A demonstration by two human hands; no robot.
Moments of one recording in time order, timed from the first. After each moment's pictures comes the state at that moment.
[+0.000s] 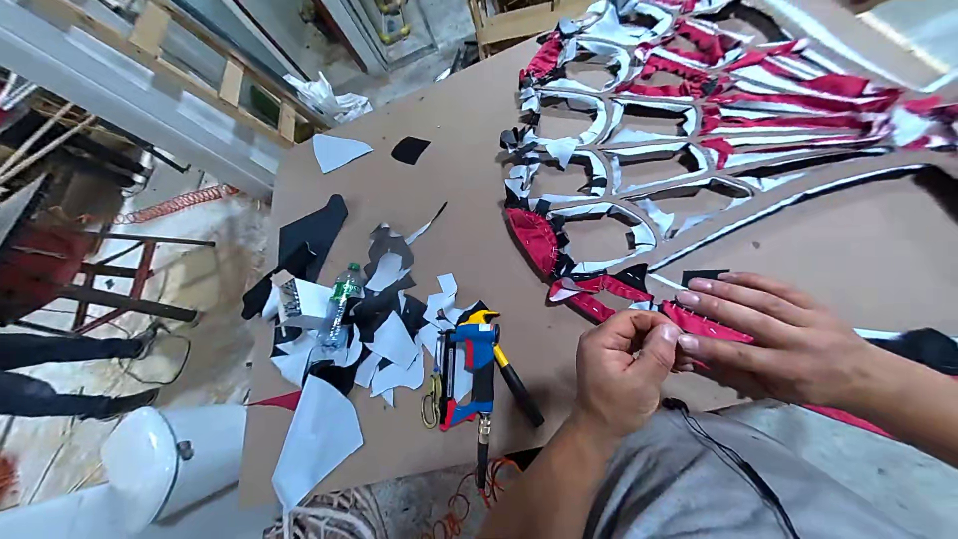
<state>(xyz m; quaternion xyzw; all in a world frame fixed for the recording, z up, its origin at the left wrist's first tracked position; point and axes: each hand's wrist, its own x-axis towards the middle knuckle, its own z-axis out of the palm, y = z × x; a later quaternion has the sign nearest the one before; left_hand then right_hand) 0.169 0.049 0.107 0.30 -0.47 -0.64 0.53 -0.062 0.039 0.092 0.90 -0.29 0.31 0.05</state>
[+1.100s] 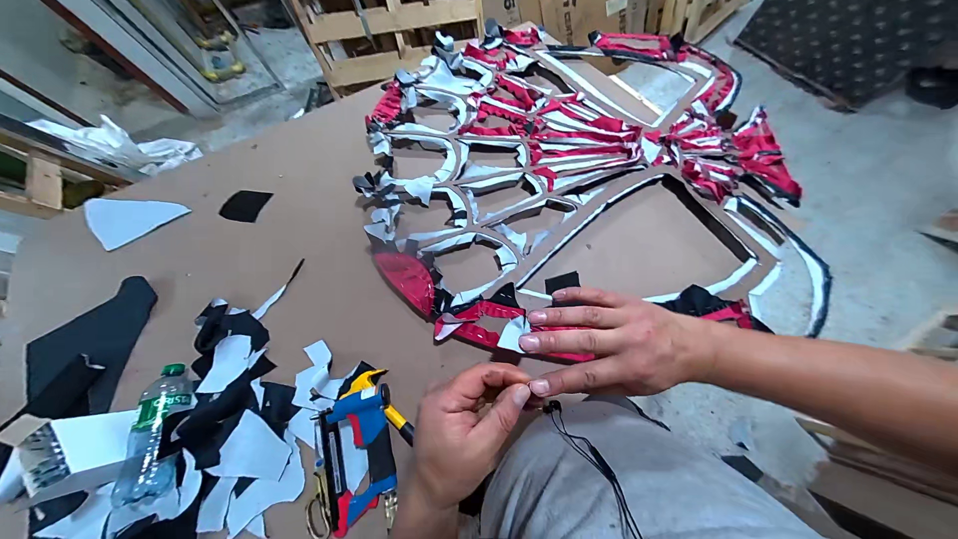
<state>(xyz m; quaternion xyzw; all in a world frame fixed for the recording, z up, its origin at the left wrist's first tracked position) 0.192 0.035 0.127 0.22 -0.61 -0.63 0.43 -0.076 0.051 0.138 0.92 -0.26 0.28 -0.04</state>
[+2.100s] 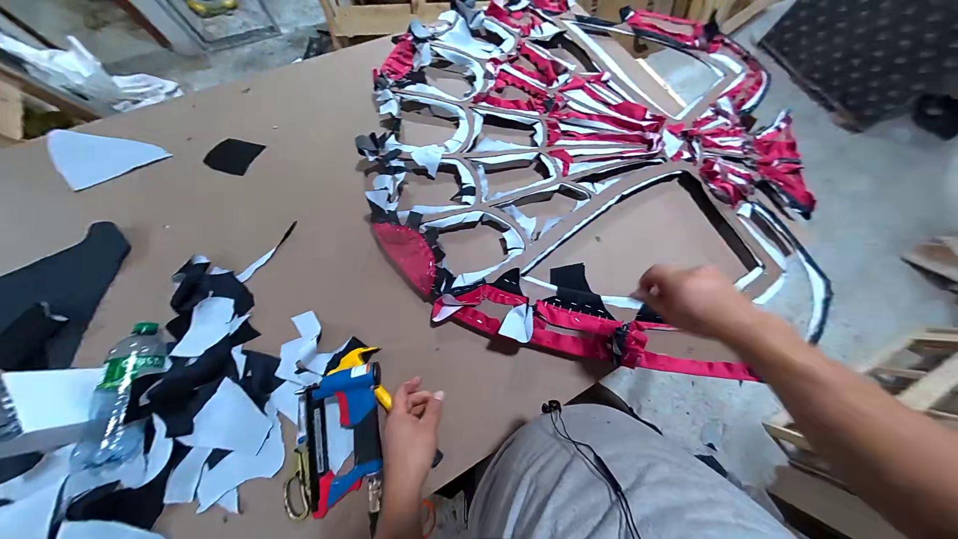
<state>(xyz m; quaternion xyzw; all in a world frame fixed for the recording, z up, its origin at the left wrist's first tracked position) 0.274 0.057 -0.016 0.70 -0.47 -0.50 0.19 -0.183 0.071 0.092 0.65 -0.70 0.13 -0.27</state>
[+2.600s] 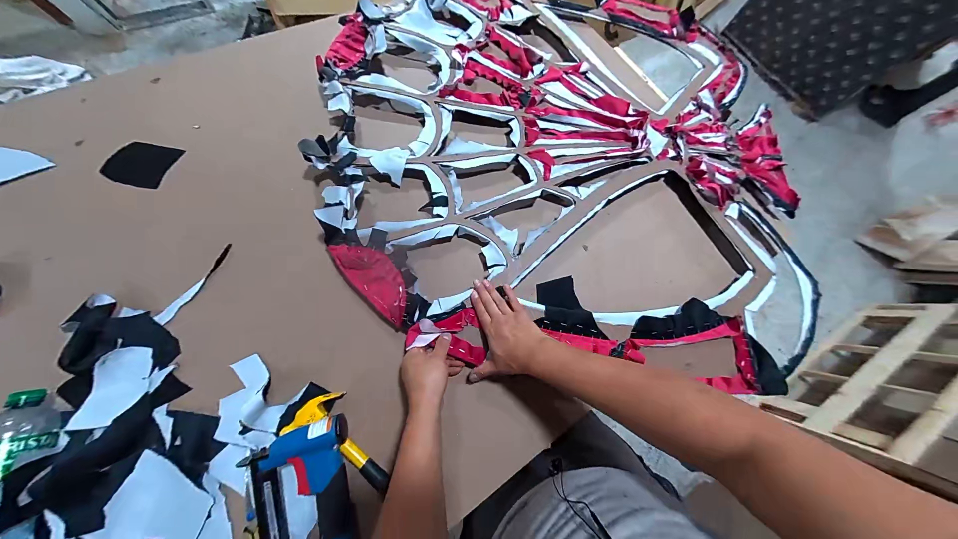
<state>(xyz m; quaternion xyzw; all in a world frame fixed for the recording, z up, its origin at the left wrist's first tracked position) 0.170 -0.067 -0.102 0.69 -0.34 -0.59 0.24 -0.004 -0.046 -0.089 0.74 -0.64 -0.08 -0.18</state>
